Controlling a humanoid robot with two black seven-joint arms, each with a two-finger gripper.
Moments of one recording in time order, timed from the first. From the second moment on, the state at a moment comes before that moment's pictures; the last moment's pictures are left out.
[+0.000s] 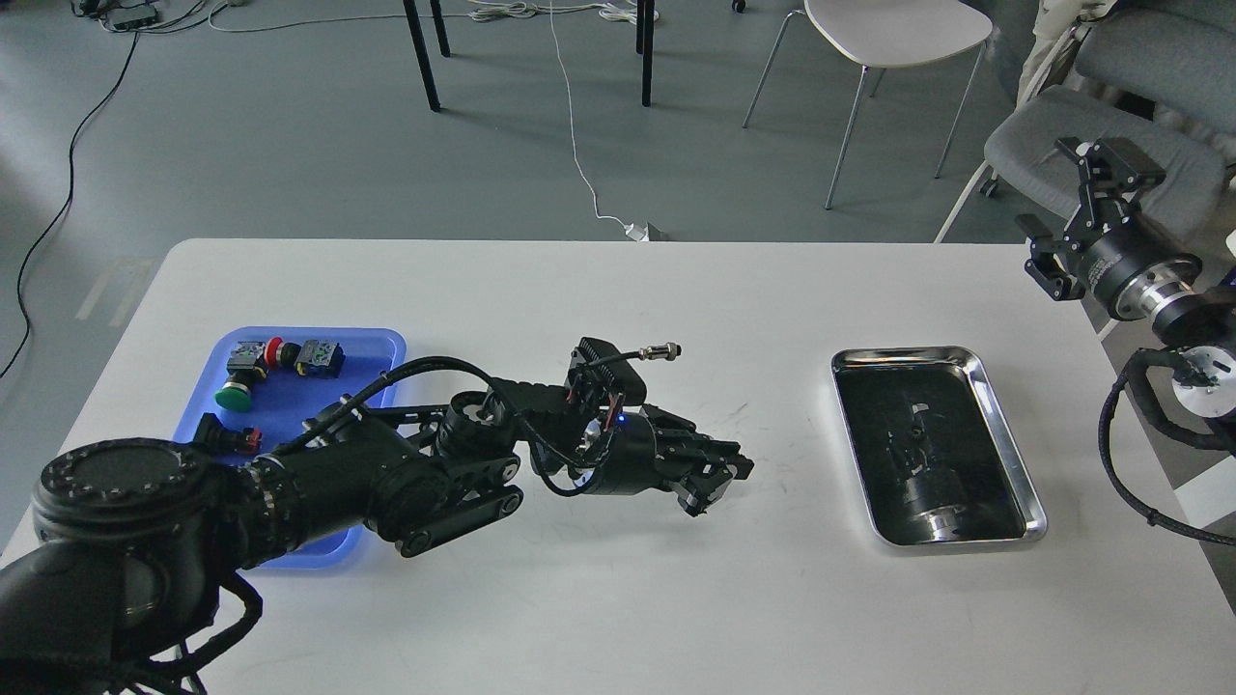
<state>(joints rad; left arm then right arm) -0.93 -0.04 -0.02 -0.75 1.72 -0.04 -0.49 0.80 -0.60 0.44 0.63 -0.13 0.29 0.34</state>
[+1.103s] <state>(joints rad) -0.93 -0.04 -0.03 -0.75 1.69 -0.04 -0.49 0.80 -0.61 0.44 0.63 -0.13 0.29 0.34</state>
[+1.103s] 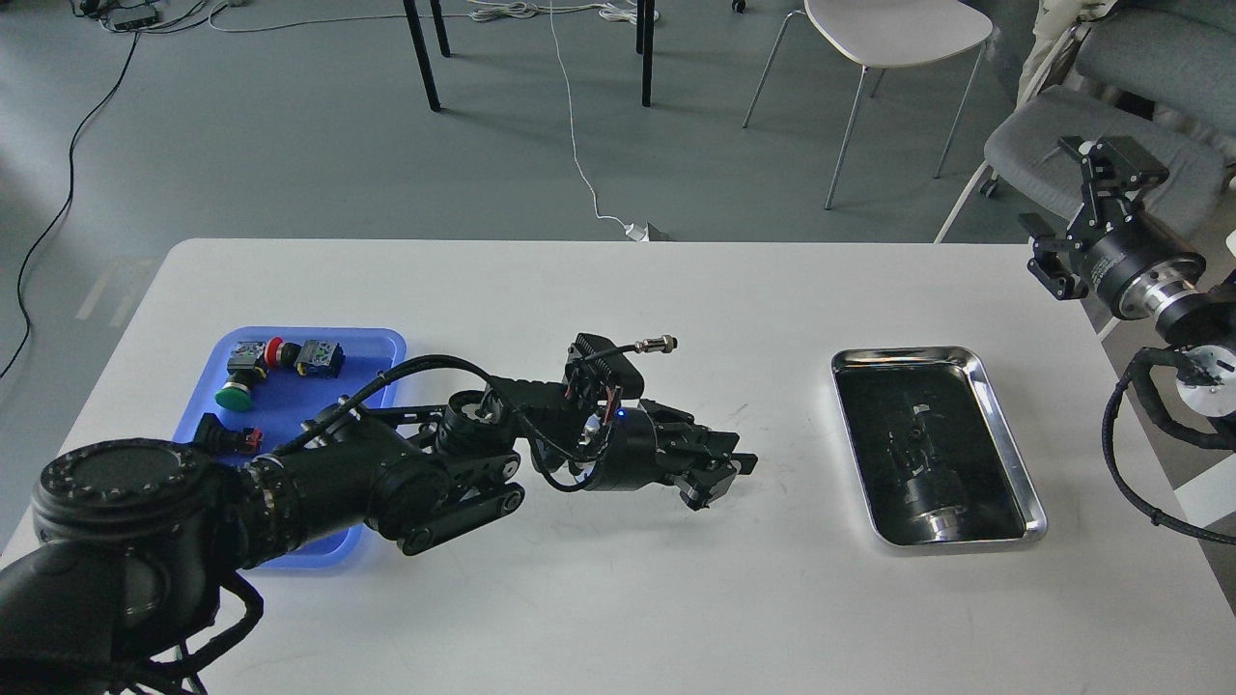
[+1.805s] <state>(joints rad) -0.98 -0.04 -0.23 -0.75 1.52 -0.01 -0.49 1.02 -0.62 0.12 0.66 -0.14 0.33 0.28</state>
